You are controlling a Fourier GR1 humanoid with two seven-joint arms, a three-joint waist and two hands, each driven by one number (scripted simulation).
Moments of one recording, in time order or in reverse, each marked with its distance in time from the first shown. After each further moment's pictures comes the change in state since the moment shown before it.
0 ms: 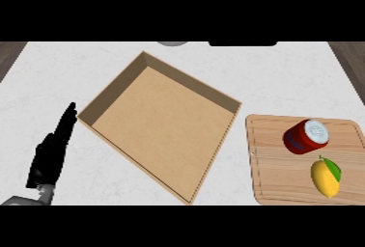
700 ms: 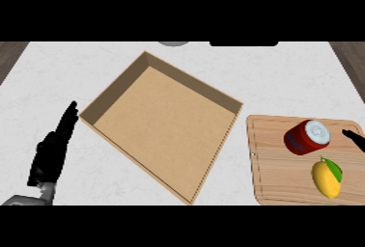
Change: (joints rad) left arm 0.001 -0.052 0.057 0.002 -0.053 -0.059 0.013; right arm -0.028 0.129 0.159 -0.205 0.149 0.129 0.413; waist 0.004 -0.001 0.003
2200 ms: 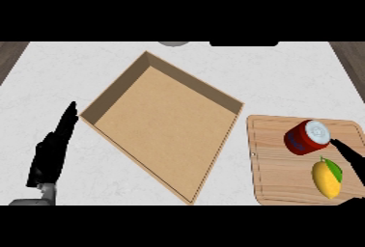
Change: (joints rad) left arm 0.030 -0.159 0.170 -0.041 -0.176 -0.162 0.037; right arm -0.022 0.285 -0.094 0.157 0.349 0.098 -0.150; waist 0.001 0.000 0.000
